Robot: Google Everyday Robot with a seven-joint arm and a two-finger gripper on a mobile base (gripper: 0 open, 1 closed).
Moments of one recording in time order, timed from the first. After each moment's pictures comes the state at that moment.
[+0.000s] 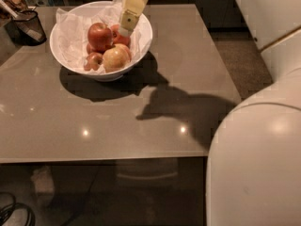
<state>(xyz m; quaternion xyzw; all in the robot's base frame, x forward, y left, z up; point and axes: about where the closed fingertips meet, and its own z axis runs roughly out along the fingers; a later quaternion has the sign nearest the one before) 0.631 0.032 1.034 -0.67 0.70 0.07 0.25</state>
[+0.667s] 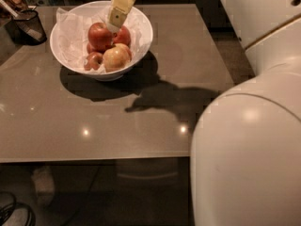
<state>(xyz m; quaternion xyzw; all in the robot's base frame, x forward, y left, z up) 0.653 0.061 1.032 -0.66 0.70 0.09 0.28</state>
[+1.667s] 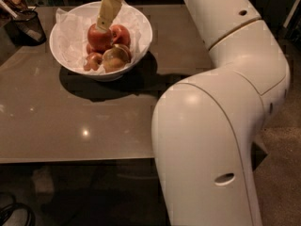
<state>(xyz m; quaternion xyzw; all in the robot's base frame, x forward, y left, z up) 0.688 0.097 1.001 -0.64 0.71 0.13 0.26</state>
